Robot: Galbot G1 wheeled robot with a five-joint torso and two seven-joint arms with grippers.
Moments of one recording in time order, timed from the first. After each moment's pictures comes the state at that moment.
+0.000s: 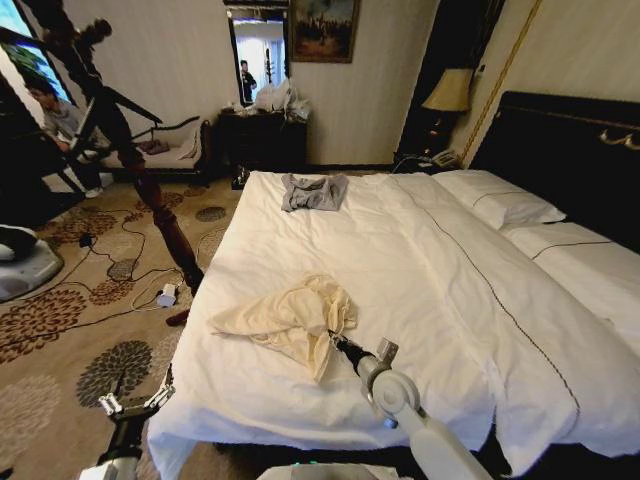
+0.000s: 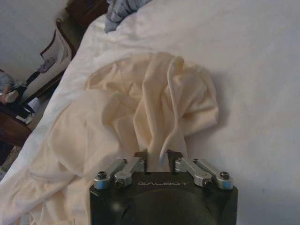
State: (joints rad) left arm 1.94 -1.47 -0.94 -2.04 -0.18 -0.34 0.04; right arm -1.26 1.12 0.13 1.97 1.13 -0.29 0.47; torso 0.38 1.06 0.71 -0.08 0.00
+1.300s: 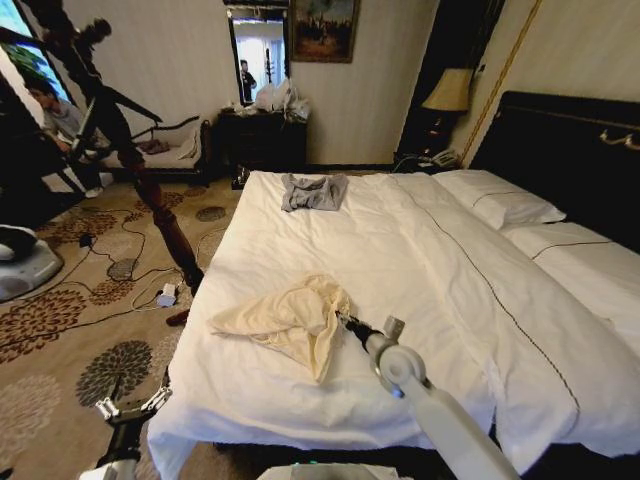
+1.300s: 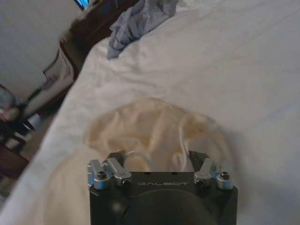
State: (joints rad) left arm 1.94 -1.48 -0.96 -2.00 -0.18 -0.35 0.02; right arm -1.05 1.15 0.14 1.86 1.20 -0.32 0.50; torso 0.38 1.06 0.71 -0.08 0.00
